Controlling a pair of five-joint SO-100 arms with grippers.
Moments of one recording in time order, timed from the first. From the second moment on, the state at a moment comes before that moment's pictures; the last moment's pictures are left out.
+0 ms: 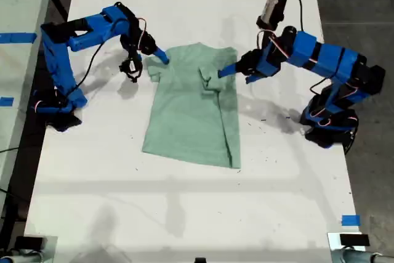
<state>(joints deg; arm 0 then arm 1) -39.3 63.9 78.8 70.0 47.6 26.4 109.3 98.3 84.3 -25.9</state>
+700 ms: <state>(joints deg) -37.6 57.2 64.2 79.2 47.4 27.9 123.2 111.5 82.6 -25.0</state>
